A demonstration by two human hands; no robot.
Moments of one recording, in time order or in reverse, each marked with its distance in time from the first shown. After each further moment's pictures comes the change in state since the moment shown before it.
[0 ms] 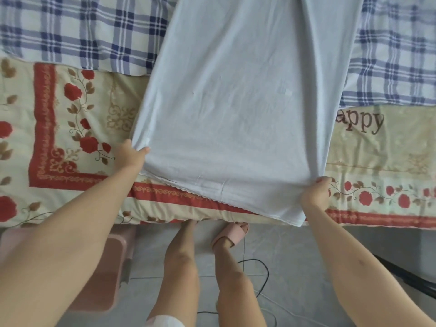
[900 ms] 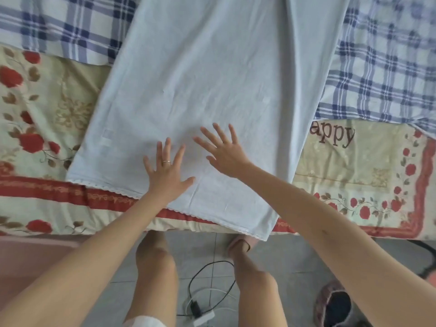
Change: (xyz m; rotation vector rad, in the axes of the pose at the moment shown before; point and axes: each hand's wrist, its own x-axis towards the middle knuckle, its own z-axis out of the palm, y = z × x) left_hand -0.080 0.045 0.102 0.590 -0.326 0.530; right_hand -0.026 -0.136 0.095 -0.979 -0.340 -1.637
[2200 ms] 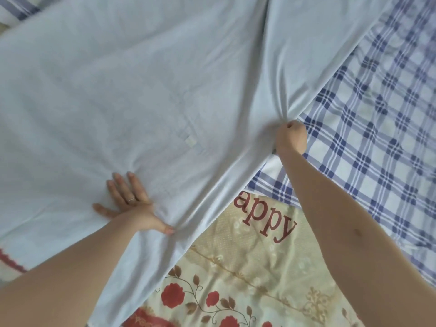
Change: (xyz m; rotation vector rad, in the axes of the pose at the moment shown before) left_hand 0.096 0.272 0.057 -0.387 -0.384 -0.744; right_hand 0.036 0.416 -0.024 0.648 0.470 0.838
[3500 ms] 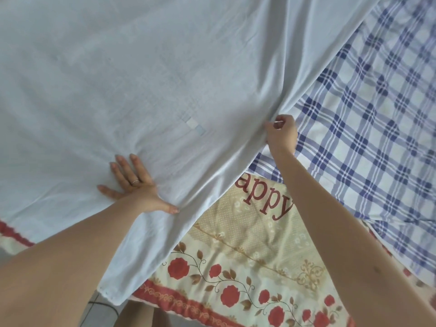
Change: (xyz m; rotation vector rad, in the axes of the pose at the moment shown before) left_hand -0.005 -0.004 0.001 -0.022 0.008 0.067; right_hand -0.060 0.012 -0.010 0.287 -0.175 -0.022
